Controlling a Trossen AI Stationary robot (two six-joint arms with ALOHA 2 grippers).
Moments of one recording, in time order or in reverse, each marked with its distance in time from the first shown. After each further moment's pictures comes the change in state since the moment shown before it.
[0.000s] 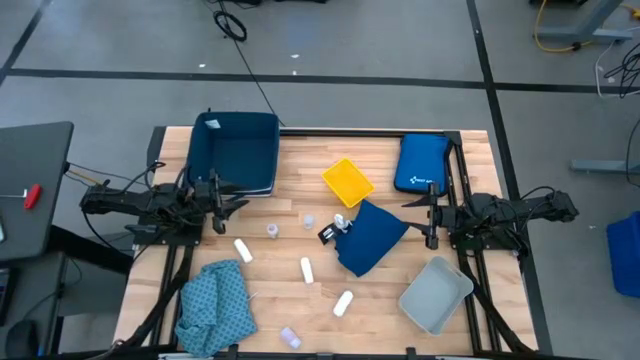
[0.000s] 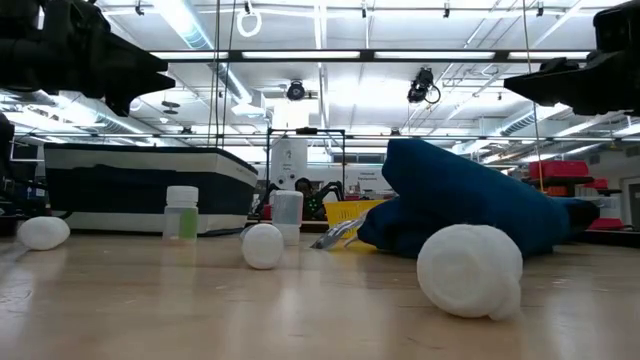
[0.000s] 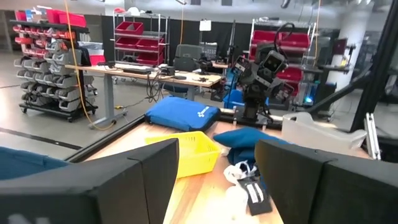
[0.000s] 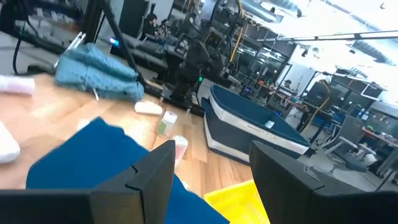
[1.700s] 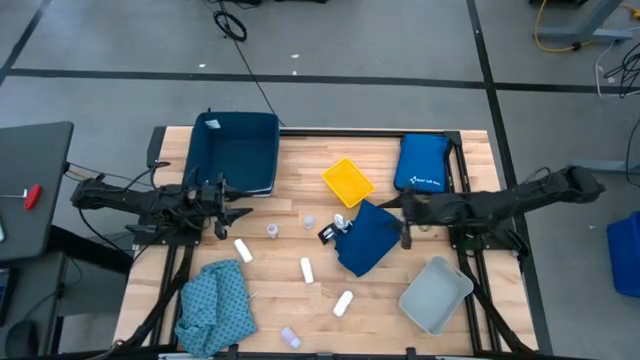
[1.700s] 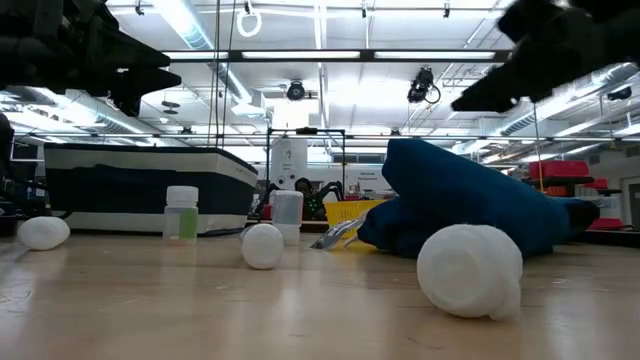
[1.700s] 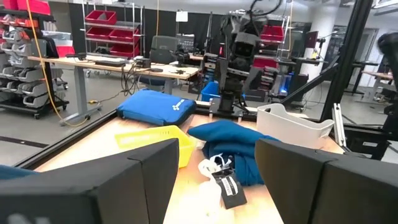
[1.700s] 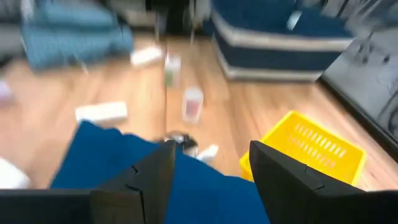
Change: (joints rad) left arm 0.000 0.164 0.000 0.126 0.106 -0.016; right arm 0.000 0.860 0.408 -0.009 0.104 0.438
